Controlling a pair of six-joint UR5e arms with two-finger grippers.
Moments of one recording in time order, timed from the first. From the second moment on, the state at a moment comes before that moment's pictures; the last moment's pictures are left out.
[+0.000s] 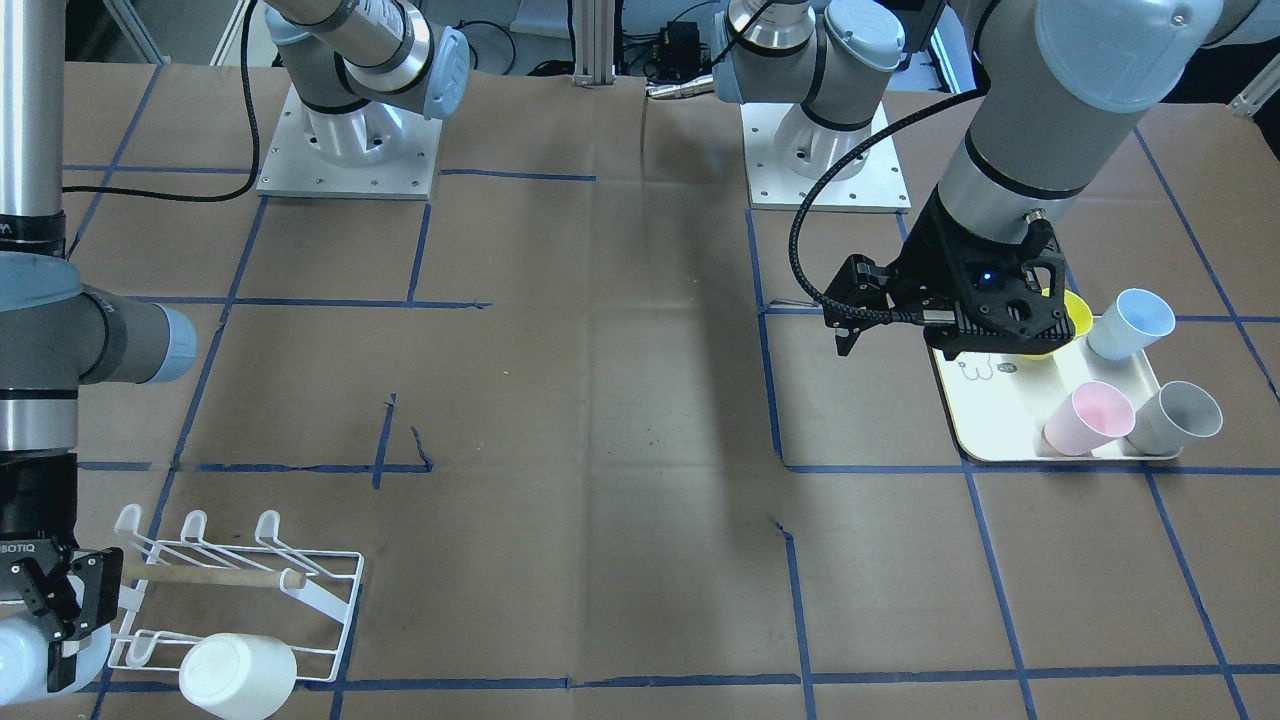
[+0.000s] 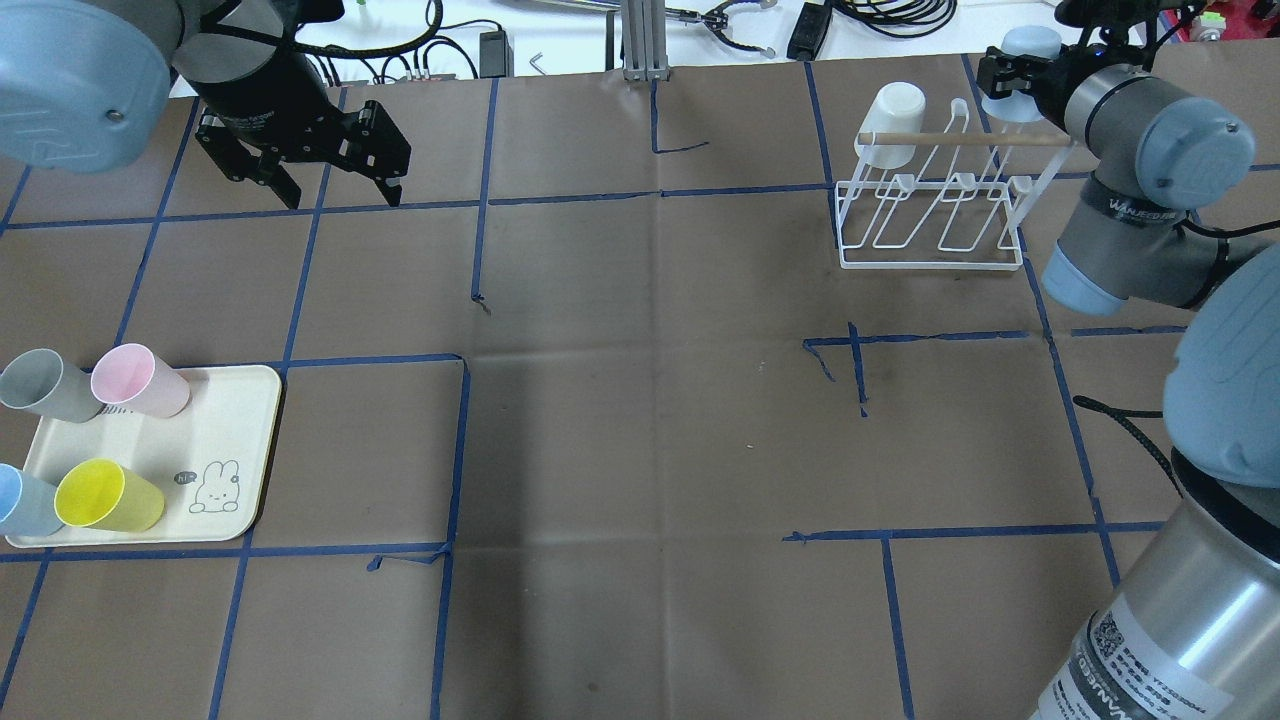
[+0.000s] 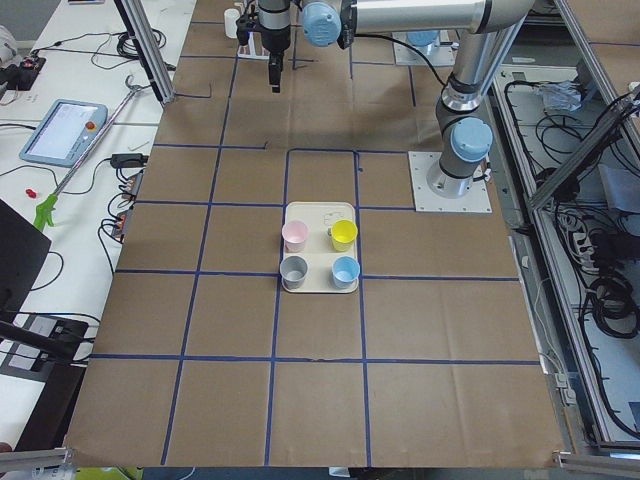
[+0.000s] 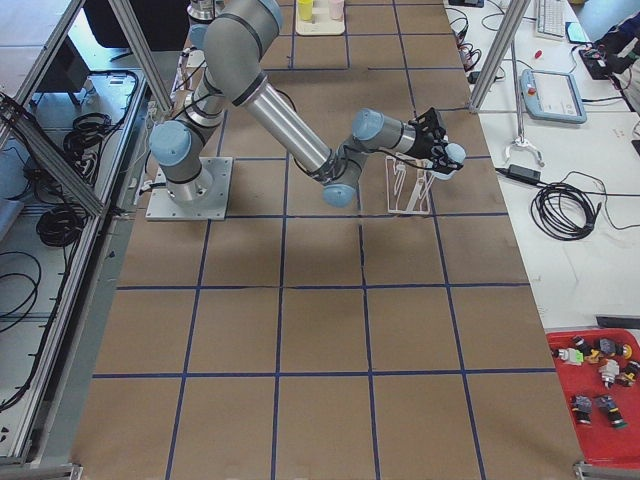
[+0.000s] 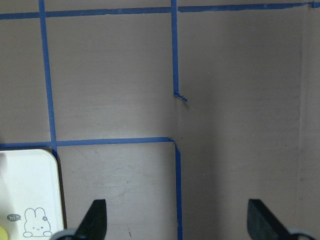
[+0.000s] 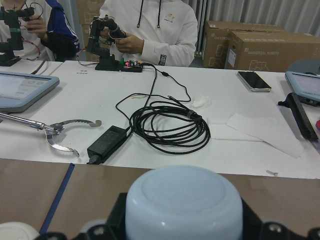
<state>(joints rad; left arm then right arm) -1.53 -1.71 -1.49 -1.48 1.56 0.08 1.23 -0.98 1.79 -3.46 -1.23 -0.22</state>
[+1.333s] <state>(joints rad) -1.53 -1.72 -1.49 -1.48 1.57 0.08 1.22 -1.09 1.81 -3.29 -1.23 -0.21</state>
